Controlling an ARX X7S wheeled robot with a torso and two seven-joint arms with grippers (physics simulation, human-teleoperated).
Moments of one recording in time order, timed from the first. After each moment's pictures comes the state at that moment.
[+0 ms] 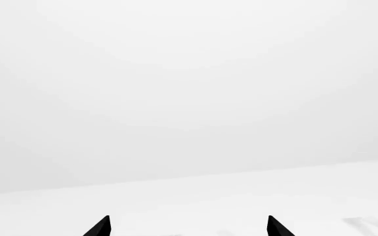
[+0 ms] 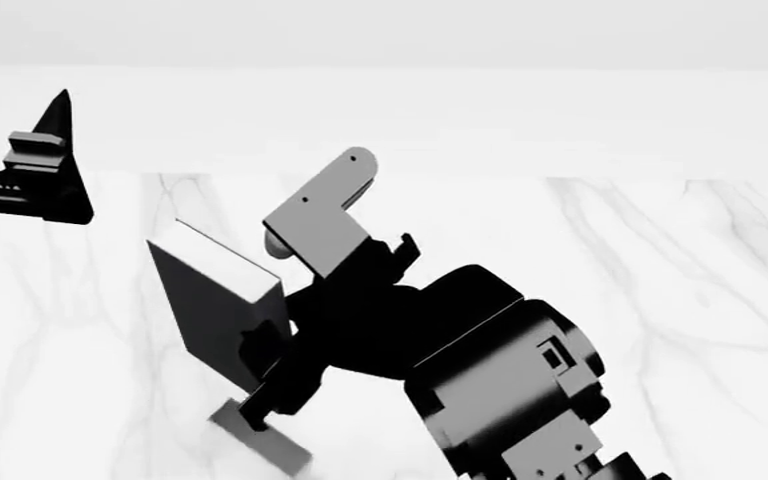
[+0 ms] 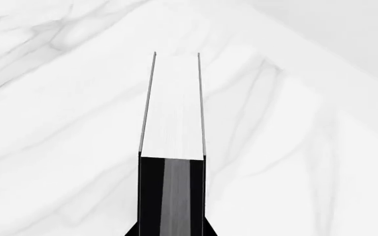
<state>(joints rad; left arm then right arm) -0.83 -0.32 0.05 0.34 -0.41 -0.99 -0.12 1.12 0.18 -0.77 0.44 0.45 0.79 -0.51</state>
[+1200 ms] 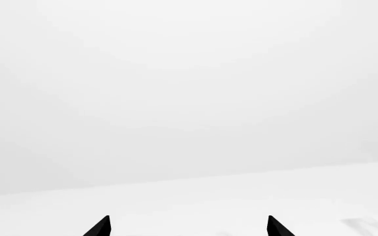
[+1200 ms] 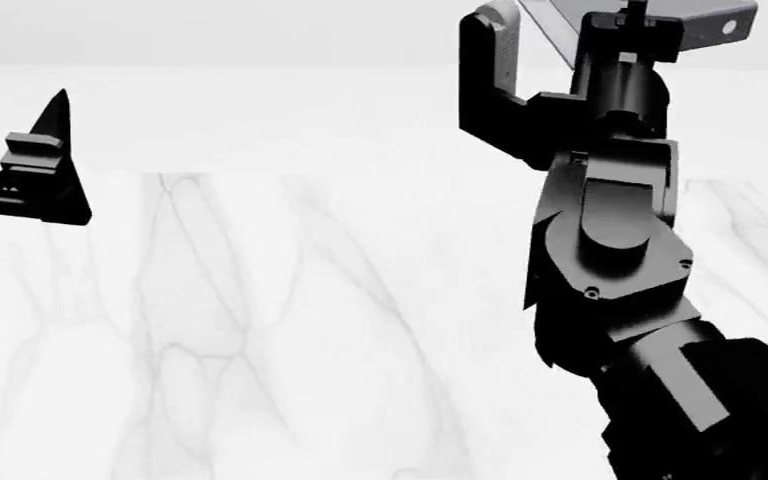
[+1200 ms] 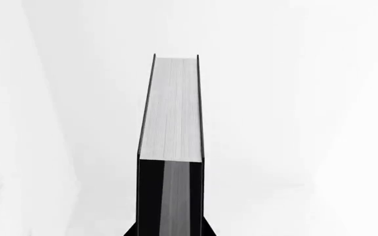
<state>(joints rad) -0.82 -0.34 0.05 0.35 -0.43 -0.99 -0.13 1.45 0.22 -1.30 0.97 -0.32 0.59 0.07</state>
